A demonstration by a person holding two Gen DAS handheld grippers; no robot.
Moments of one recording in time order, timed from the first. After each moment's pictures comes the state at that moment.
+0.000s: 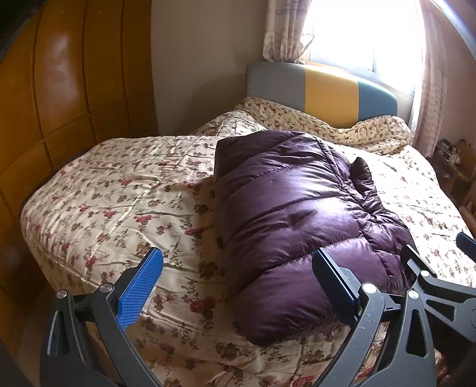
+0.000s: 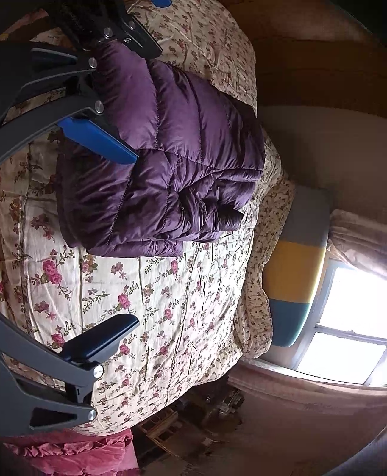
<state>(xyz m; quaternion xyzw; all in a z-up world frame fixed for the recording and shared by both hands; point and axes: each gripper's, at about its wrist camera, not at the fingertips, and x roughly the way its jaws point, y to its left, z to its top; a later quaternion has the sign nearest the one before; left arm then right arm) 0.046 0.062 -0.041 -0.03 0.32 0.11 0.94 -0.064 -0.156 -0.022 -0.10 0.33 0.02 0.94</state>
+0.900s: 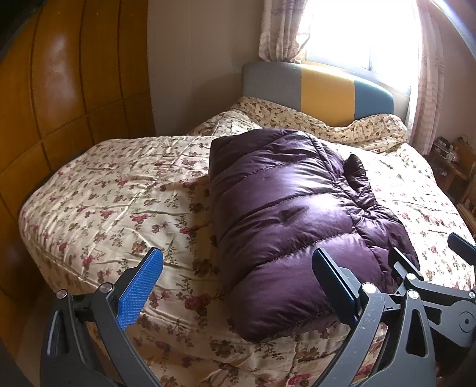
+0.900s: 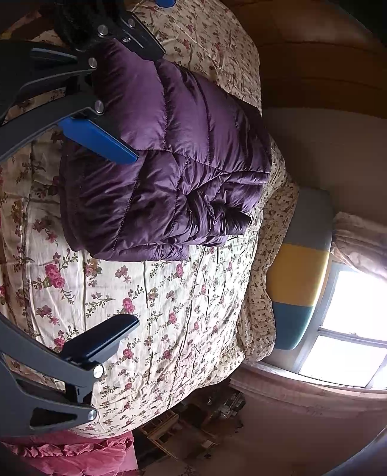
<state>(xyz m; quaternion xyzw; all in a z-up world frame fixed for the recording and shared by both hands) 0.043 0.052 -0.042 -0.03 0.32 0.10 0.94 -0.061 -0.156 -0.029 -0.10 0.34 0.02 0.93</state>
